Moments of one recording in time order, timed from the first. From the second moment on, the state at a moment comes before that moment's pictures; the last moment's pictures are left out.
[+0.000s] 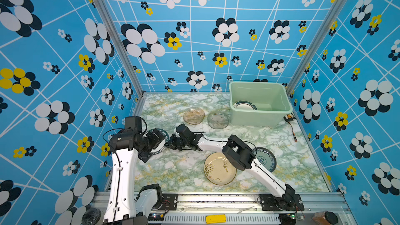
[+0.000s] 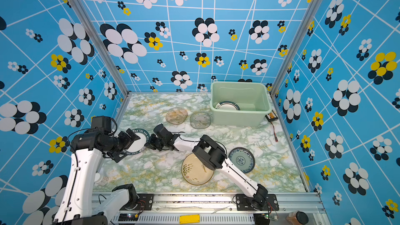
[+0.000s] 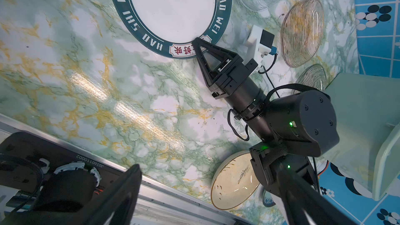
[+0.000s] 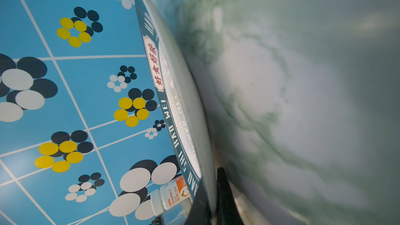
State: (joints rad) left arm 0.20 1.00 1.13 -1.31 0.29 -0.74; right arm 1.02 2.63 1.98 0.13 -0.43 1.39
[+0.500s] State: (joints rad) left arm 0.20 1.00 1.13 -1.30 0.29 -0.74; right arm 1.02 2.59 1.92 0.15 -0.43 1.39
